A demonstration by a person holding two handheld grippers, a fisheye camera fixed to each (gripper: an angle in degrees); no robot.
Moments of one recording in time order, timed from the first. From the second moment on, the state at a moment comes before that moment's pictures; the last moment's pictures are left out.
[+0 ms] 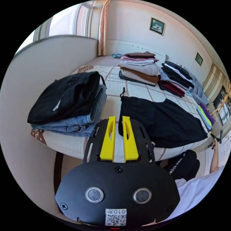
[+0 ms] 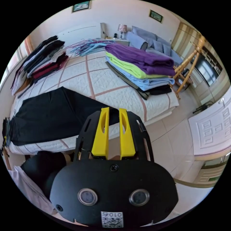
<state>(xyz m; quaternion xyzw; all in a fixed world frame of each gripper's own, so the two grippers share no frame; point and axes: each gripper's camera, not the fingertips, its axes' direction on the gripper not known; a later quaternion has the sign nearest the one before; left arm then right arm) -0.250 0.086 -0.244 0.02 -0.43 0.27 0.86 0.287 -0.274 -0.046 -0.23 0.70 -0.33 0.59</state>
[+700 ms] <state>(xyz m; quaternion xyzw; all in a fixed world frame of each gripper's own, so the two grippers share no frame) -0.143 0.186 -0.091 -0.10 -0.34 0.49 0.79 0.284 -0.265 0.025 -0.08 0.81 -0.31 0.49</state>
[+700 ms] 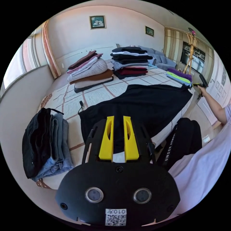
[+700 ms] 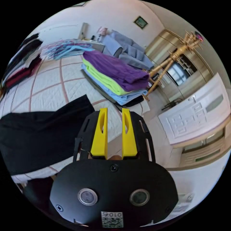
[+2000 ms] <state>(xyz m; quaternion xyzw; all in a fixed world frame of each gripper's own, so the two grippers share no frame) -0.125 0.296 0.027 -0.21 -0.36 0.62 0.66 0.328 -0.309 -0.033 -0.14 0.74 -0.24 0.62</state>
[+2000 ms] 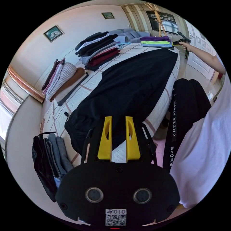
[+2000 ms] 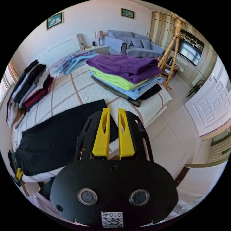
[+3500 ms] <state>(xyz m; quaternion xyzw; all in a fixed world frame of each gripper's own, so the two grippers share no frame) -0.086 0.103 -0.036 -0.11 -0.19 0.60 0.77 0.470 -0.230 -0.173 -0.23 0.23 -0.04 0.94</state>
